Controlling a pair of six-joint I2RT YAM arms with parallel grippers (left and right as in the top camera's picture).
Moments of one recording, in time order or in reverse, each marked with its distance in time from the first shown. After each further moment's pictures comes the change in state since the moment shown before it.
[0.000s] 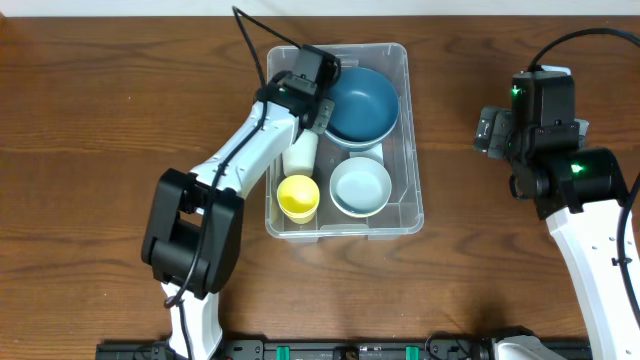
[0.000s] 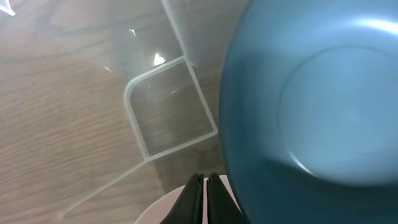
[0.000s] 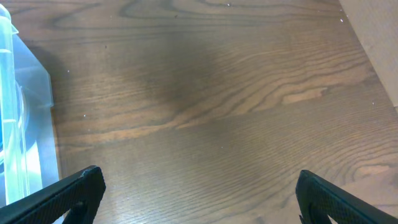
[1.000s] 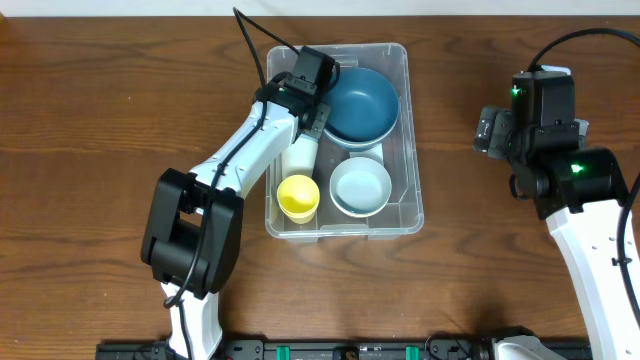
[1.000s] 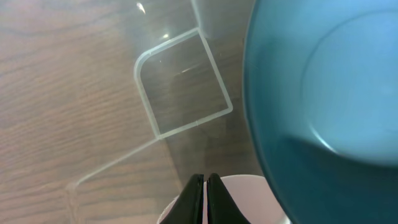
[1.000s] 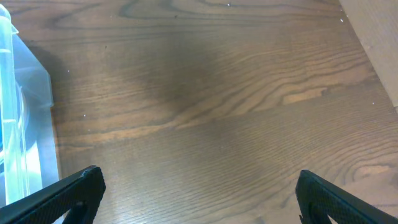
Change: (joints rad) left arm 0.003 0.000 0.000 -0.066 -0.034 0.000; right arm 0.000 0.000 0.000 0.000 0.000 0.000
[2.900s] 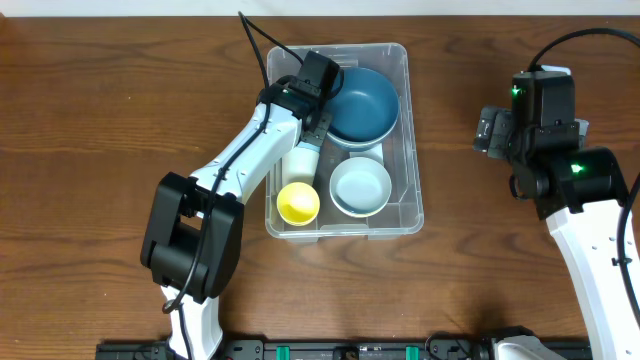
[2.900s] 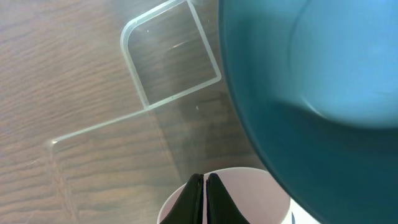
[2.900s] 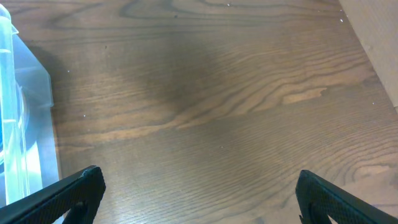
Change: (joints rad) left arm -0.021 -0.017 0.000 -0.090 0.000 -0.030; right arm 0.000 0.000 0.000 0.000 0.000 0.000
